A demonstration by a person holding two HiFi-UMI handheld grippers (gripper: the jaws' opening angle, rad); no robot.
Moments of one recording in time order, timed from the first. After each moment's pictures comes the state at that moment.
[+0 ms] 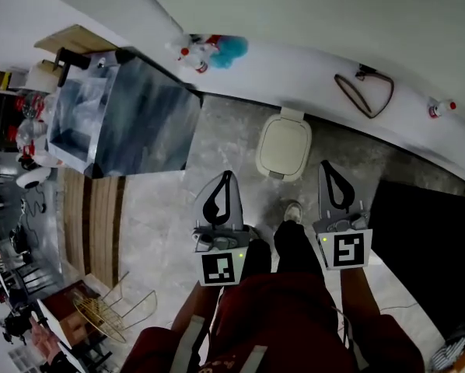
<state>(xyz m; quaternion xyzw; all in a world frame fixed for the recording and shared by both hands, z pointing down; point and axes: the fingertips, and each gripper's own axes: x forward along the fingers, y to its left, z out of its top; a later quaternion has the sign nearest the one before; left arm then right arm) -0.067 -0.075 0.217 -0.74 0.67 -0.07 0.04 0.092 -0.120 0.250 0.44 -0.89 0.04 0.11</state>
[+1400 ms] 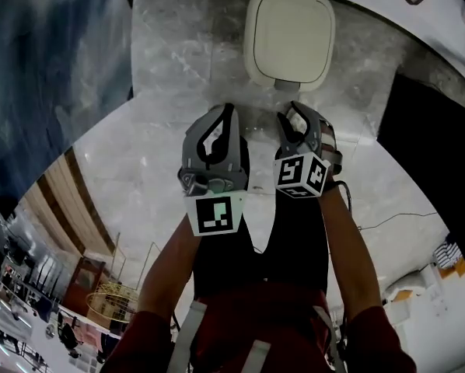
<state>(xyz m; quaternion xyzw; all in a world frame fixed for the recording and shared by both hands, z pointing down) -0.128 -0.055 0.576 -0.83 0.52 -0.17 -0.06 -0.016 0.011 0.736 0.31 -0.80 0.07 0.51</state>
